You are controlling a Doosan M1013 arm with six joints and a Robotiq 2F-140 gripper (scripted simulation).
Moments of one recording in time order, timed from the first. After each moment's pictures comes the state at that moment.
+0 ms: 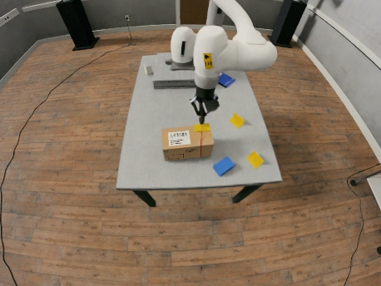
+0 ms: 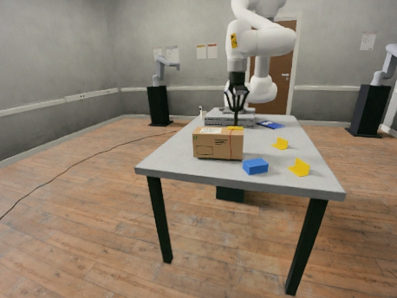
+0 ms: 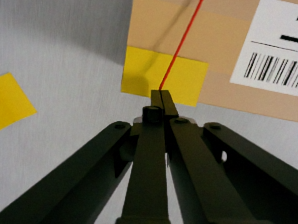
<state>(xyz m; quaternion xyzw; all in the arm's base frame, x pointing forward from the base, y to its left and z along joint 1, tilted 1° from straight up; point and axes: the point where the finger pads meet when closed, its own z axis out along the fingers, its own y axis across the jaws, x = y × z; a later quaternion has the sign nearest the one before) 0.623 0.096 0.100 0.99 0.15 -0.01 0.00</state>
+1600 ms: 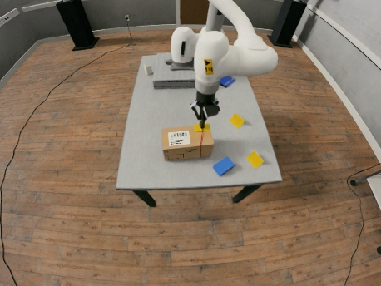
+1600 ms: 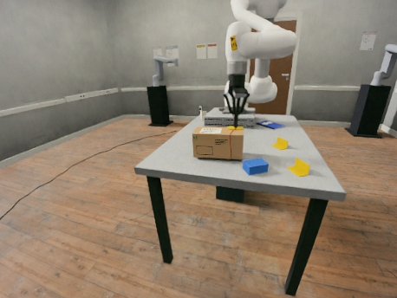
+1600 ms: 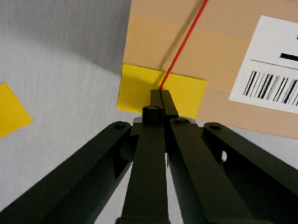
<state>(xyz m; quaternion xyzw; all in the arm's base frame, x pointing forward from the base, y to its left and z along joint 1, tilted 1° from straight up) 0.639 0.098 0.089 0.99 0.15 -0.01 0.00</state>
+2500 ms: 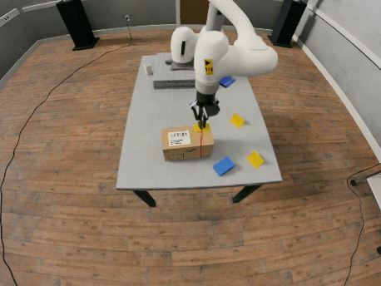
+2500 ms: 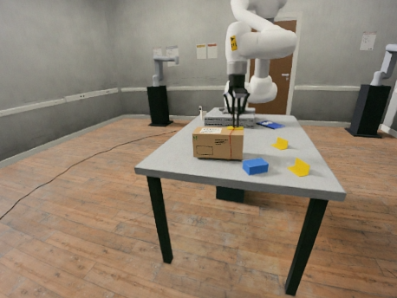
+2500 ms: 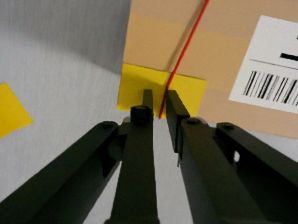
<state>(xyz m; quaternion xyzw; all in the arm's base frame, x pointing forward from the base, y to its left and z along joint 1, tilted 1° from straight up) 0.639 0.098 0.089 0.99 0.15 -0.01 0.00</state>
